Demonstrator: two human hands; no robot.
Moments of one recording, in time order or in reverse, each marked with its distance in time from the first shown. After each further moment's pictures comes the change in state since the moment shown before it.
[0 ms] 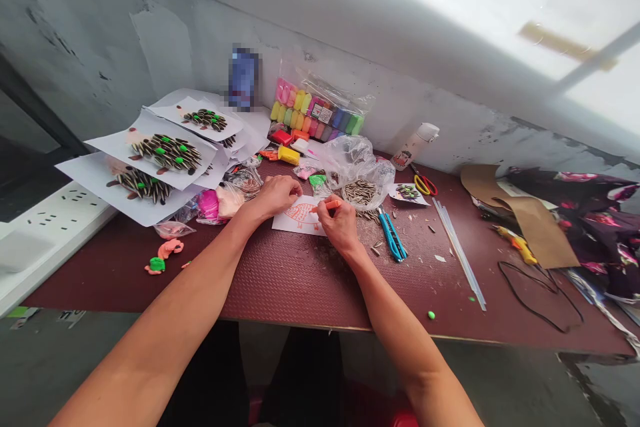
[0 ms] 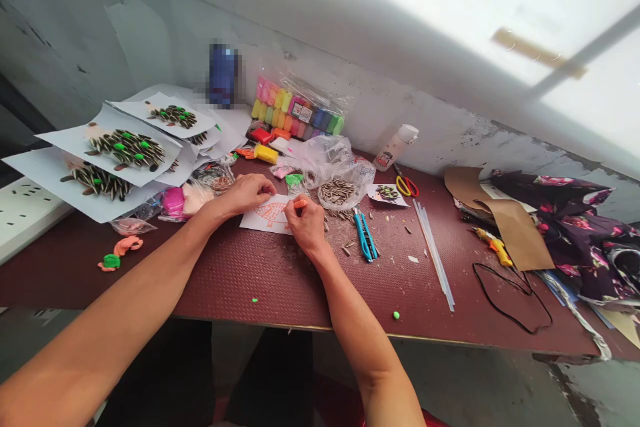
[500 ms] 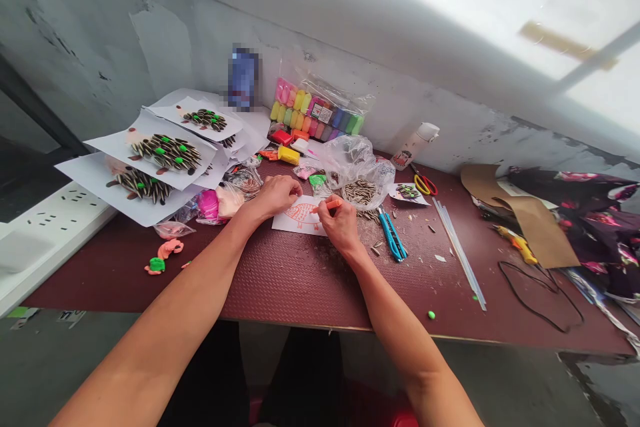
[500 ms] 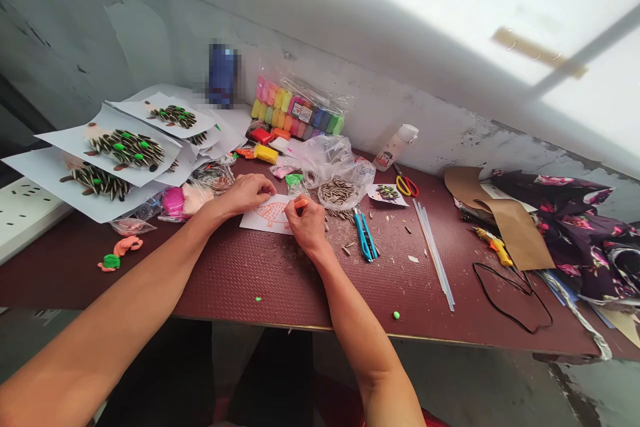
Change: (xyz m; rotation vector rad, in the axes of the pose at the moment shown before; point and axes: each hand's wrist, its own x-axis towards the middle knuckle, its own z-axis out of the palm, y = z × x) left_hand -0.001 0.003 -0.003 0.002 -0.018 -0.015; right_hand 0.000 -0.002 -0.001 0.003 0.013 -0.003
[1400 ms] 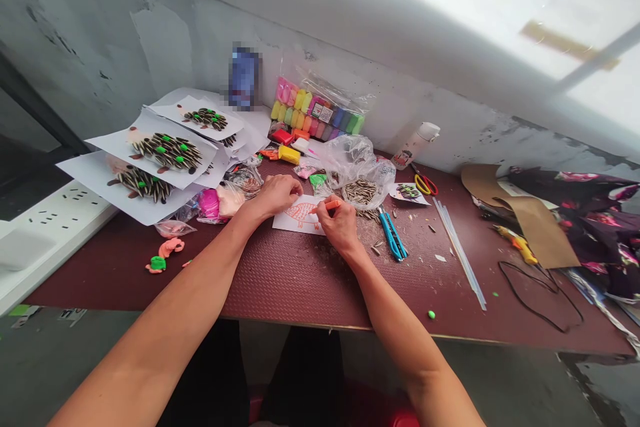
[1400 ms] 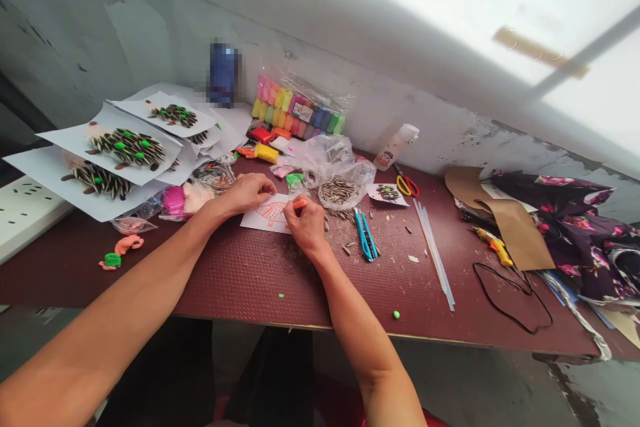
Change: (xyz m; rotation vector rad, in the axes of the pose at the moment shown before) left_hand 0.000 0.000 0.002 0.014 0.019 0.005; right_hand -0.002 -0.002 0.002 -0.013 -0.006 -0.005
